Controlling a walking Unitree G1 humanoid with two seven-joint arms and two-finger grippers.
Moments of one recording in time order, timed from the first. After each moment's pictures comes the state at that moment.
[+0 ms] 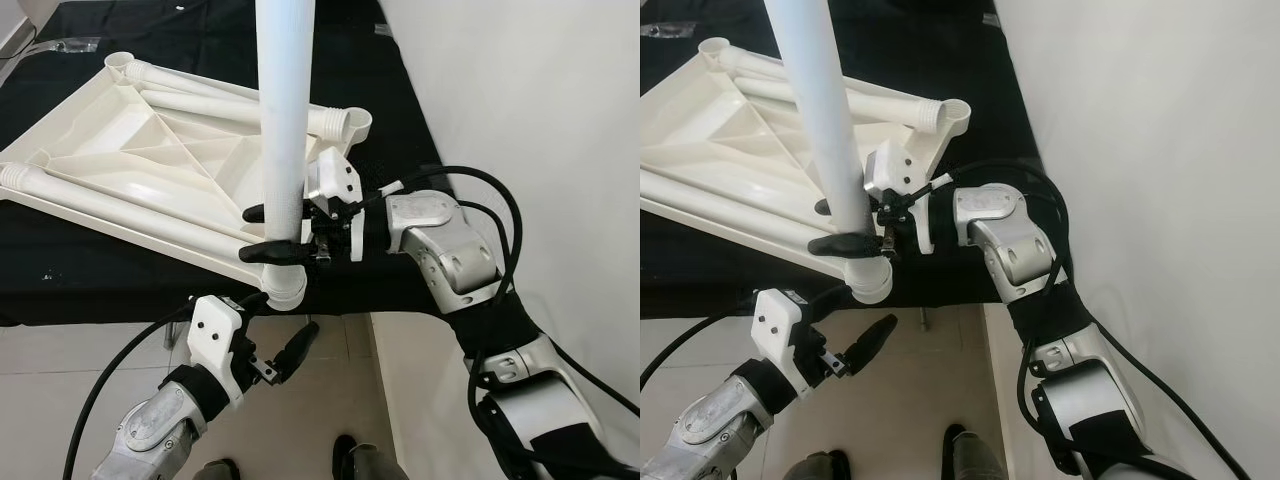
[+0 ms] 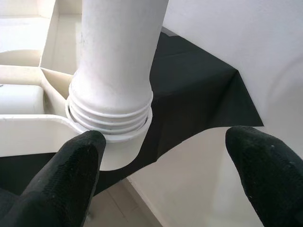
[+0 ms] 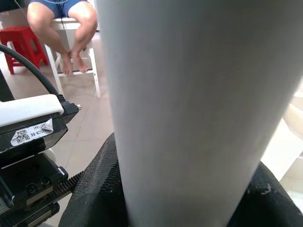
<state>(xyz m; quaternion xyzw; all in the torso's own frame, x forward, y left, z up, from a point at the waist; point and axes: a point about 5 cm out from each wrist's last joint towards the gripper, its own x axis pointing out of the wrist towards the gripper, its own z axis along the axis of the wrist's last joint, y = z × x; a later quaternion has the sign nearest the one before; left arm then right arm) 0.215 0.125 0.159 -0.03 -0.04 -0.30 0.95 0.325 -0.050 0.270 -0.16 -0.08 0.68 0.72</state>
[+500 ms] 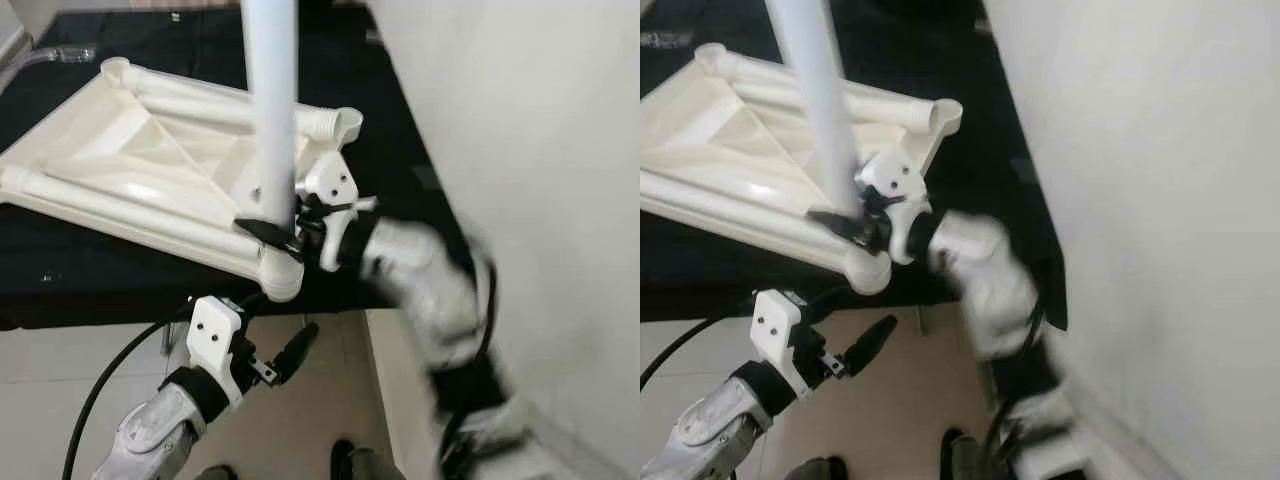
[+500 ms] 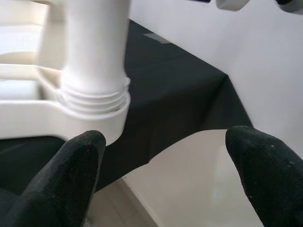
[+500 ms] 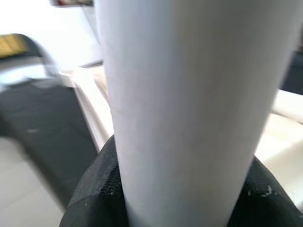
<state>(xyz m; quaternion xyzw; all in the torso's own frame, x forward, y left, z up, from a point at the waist) 0.215 0.124 0.160 -0.03 -0.05 -0.30 0.95 0.307 -0.034 0.244 -0.05 -0.07 0.33 0.94</state>
